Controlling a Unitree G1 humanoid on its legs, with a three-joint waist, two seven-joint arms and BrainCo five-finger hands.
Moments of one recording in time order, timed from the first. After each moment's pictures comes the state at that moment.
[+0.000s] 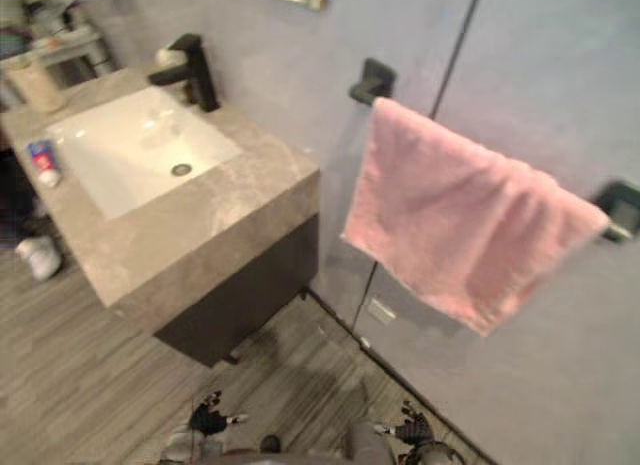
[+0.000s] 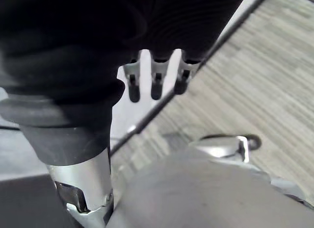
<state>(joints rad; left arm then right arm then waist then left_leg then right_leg) 0.09 0.09 0.03 0.98 0.08 -0.10 0.09 0.14 -0.09 -0.05 0.93 -0.09 -0.10 0.00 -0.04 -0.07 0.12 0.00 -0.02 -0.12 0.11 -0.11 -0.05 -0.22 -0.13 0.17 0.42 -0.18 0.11</state>
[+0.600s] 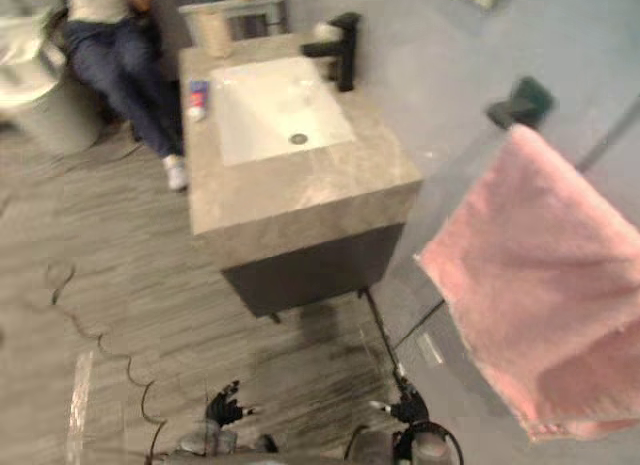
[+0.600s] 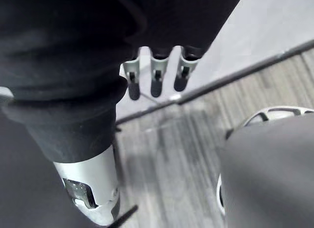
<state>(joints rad) 0.07 0.08 -0.06 0.95 0.10 -0.09 0.07 0.11 -0.04 -0.11 0.88 -0.07 -0.10 -0.02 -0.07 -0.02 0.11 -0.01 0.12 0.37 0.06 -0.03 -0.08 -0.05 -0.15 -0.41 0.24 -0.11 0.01</state>
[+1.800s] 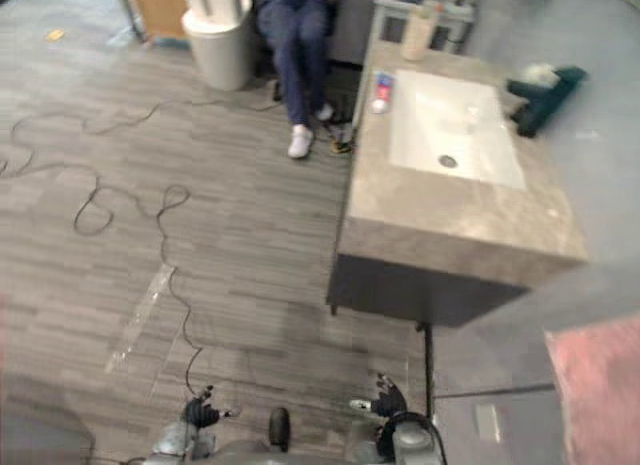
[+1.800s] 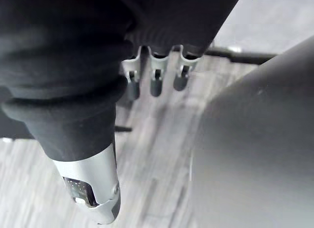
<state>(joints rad) 0.06 0.11 0.05 0.99 0.10 -0.09 0.09 0.03 -0.04 -0.03 0.95 -0.12 -0.10 -0.02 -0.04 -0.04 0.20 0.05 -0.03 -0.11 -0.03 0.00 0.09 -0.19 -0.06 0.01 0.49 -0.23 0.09</state>
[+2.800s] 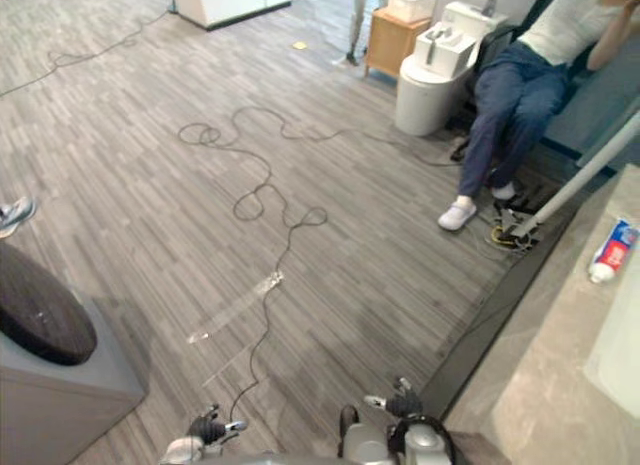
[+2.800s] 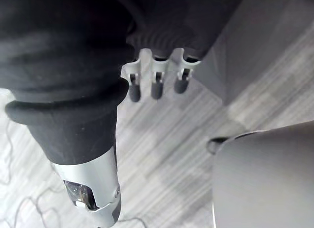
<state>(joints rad) 0.07 0.05 0.13 1.06 0.10 -0.05 0.07 0.05 -0.04 -0.14 0.96 -0.12 -0.08 -0.02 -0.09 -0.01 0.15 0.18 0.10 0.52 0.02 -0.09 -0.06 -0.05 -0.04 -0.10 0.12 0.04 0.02</state>
